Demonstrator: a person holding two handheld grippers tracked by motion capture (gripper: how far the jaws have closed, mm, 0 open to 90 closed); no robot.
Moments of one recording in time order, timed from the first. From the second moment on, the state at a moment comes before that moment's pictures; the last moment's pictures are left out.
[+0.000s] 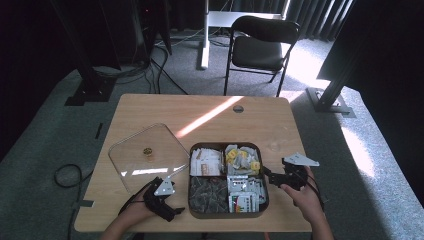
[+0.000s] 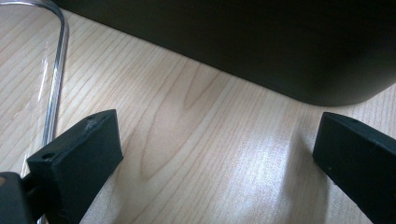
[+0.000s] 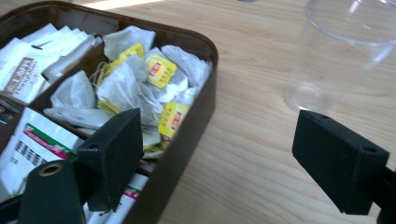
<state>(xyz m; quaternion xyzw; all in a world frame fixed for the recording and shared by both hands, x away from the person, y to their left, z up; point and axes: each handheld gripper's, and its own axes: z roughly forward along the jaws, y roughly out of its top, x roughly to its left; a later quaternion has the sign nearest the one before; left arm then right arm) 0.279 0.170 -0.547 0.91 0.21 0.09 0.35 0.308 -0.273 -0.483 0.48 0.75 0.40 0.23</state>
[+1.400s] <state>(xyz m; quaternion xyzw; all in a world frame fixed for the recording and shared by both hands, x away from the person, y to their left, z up) 0.279 0.170 -0.547 0.91 0.21 0.09 0.35 0.342 -0.207 -0.497 0.42 0.80 0.39 0.17</state>
